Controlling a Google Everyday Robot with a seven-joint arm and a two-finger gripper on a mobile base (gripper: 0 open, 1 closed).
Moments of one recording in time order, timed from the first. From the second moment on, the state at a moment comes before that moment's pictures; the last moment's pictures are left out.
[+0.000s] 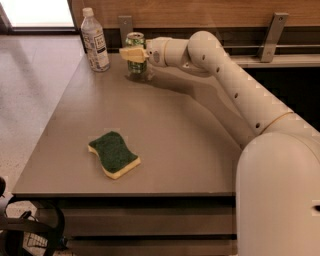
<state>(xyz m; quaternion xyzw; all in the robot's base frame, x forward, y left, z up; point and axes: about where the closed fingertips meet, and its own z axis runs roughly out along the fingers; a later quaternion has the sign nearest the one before) 0.833 0.073 0.897 -0.36 0.66 0.34 0.56</state>
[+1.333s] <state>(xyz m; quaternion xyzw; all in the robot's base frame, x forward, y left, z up) 0.722 -0.010 0.979 -0.38 0.65 0.33 0.57</state>
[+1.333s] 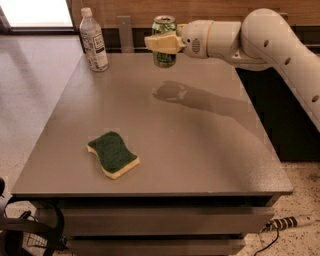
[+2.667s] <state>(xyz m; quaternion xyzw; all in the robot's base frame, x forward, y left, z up) 0.611 0.007 0.937 -0.50 0.57 0.39 0.52</state>
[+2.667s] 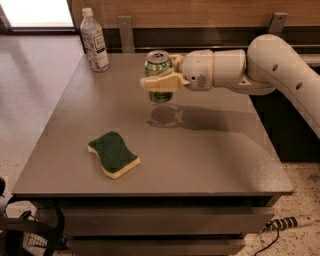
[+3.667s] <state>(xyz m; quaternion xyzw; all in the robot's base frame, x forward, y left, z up) 0.548 0.005 0.899 -0.45 0.59 0.40 0.54</state>
